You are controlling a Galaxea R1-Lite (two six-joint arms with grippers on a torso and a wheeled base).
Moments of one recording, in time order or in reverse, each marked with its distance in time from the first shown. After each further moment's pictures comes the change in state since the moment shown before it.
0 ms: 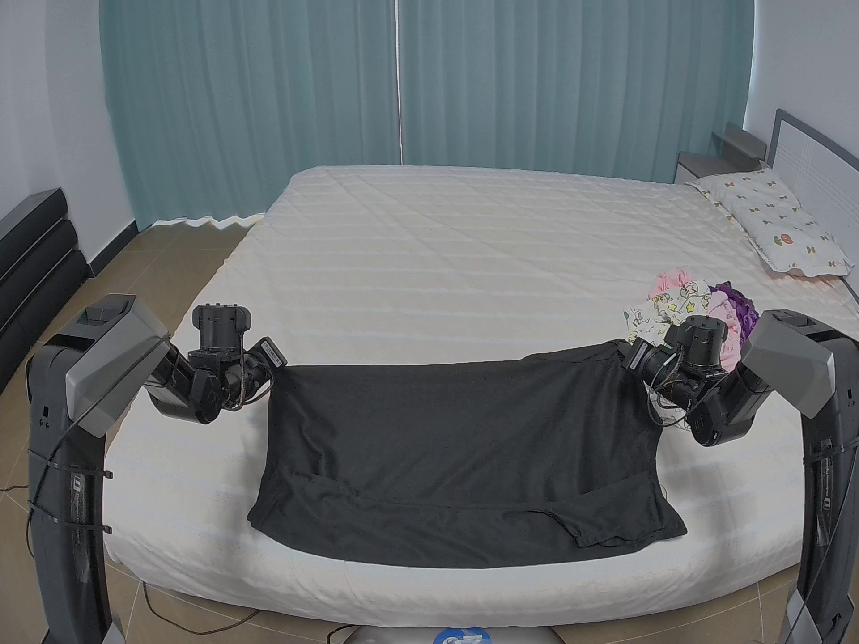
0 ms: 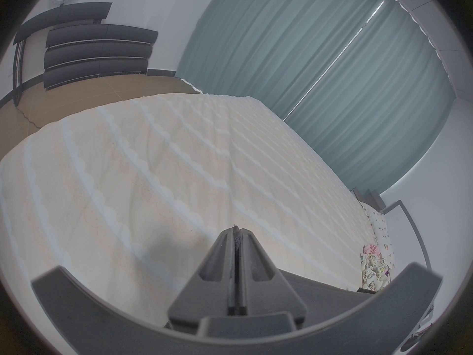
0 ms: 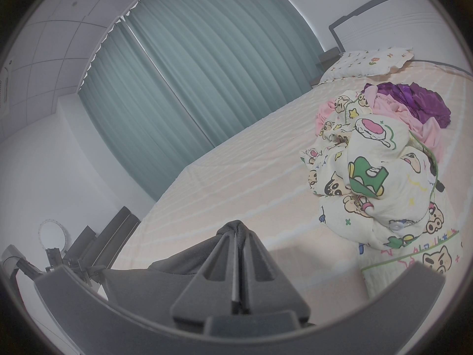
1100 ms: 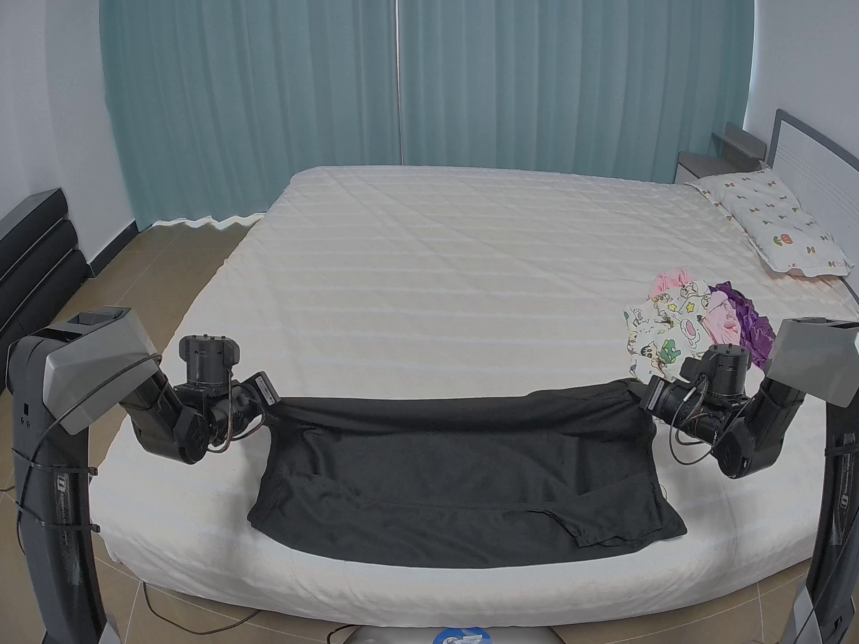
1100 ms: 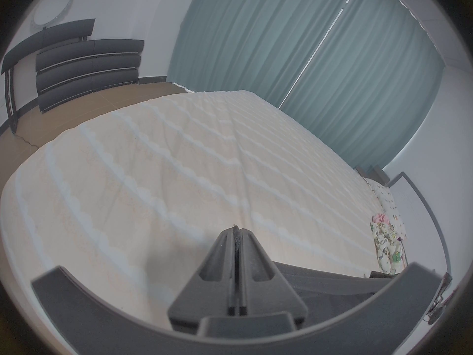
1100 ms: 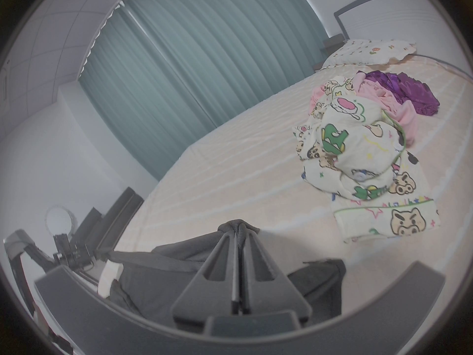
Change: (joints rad) left arm -0.007 -0.085 0.358 -0.231 0.000 0.142; right arm -0.022 -0.130 0.391 -0.095 0.106 -0.091
